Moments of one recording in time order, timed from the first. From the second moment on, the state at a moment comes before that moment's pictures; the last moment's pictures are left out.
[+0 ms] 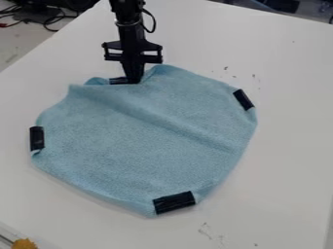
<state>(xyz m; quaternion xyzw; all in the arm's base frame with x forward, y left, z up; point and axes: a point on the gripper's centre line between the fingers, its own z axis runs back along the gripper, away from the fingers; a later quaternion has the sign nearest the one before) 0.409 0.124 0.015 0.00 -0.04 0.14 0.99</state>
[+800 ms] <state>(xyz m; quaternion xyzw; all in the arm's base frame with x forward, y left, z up) 0.427 0.105 0.054 0.05 -0.06 0.09 0.99</state>
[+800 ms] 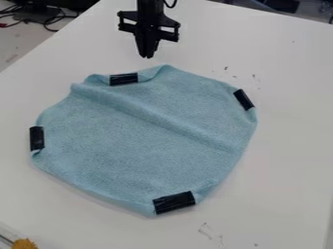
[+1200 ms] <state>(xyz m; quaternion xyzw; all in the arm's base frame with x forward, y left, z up) 0.413 0.109 0.036 0.01 -0.04 0.13 0.99</state>
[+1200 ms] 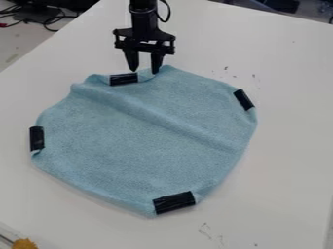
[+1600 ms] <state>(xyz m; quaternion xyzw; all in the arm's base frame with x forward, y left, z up) 0.420 0.125 0.025 0.01 -0.04 0.14 0.99</state>
